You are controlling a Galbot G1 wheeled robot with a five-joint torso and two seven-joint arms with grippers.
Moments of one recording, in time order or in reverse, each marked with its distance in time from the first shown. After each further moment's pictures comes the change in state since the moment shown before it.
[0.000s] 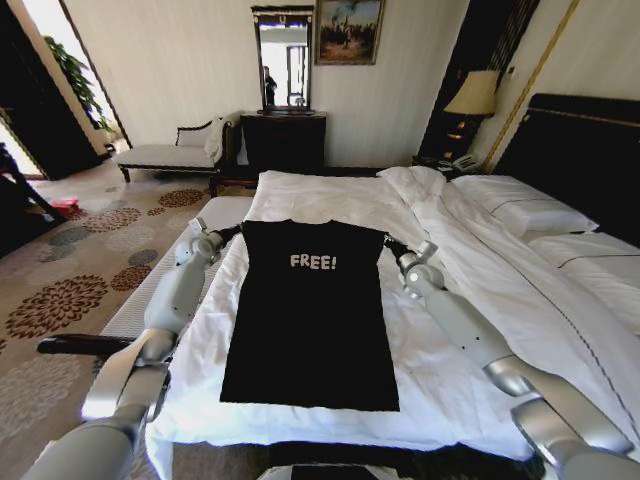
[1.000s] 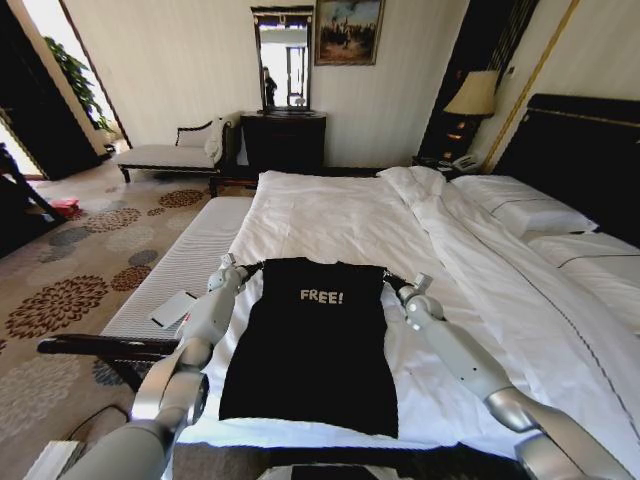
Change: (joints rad) left arm 0.037 -0.197 -0.131 0.295 0.240 -0.025 0.098; right arm -0.189 0.023 0.072 -0.001 -0.079 -0.069 0.007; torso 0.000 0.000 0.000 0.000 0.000
